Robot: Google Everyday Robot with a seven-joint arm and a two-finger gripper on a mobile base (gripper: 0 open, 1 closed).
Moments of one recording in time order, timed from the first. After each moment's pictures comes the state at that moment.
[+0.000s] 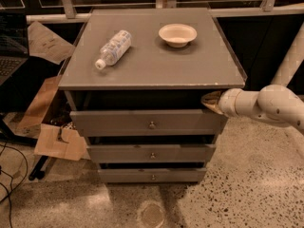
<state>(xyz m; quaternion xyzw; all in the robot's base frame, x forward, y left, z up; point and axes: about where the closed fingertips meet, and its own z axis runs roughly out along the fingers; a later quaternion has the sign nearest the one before) 0.689 -0.235 0.693 -0.50 0.72 0.02 0.49</state>
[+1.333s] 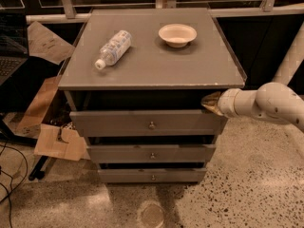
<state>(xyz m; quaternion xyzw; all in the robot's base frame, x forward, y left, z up) 0.680 -0.231 0.690 -0.52 0.72 0.01 0.46</state>
